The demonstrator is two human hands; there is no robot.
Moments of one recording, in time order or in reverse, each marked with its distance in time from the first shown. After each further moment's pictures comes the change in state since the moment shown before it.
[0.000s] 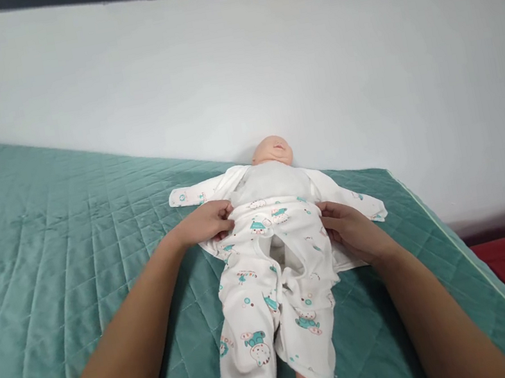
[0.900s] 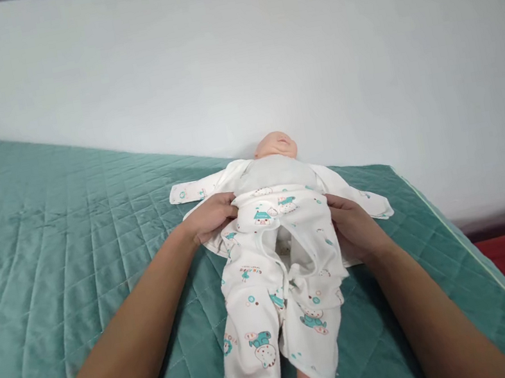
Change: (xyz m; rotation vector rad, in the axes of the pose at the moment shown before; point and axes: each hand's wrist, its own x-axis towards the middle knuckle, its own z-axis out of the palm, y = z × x) left_hand 0.015 0.003 0.021 -0.708 0.034 -0.121; right_hand 0.005 0.007 0.016 0.004 0.090 -0.114
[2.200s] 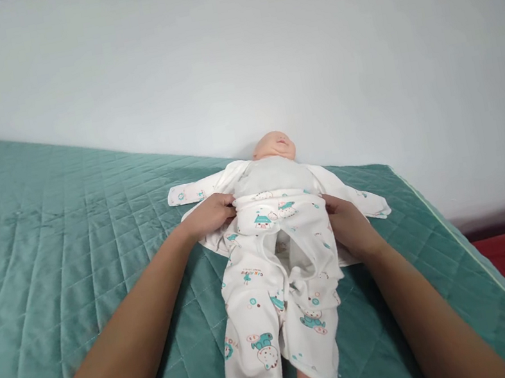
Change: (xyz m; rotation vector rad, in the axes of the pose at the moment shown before) left_hand 0.003 0.004 -0.011 0.500 0.078 0.110; right_hand 0.002 -0.001 -0.002 -0.372 0.061 -0.132
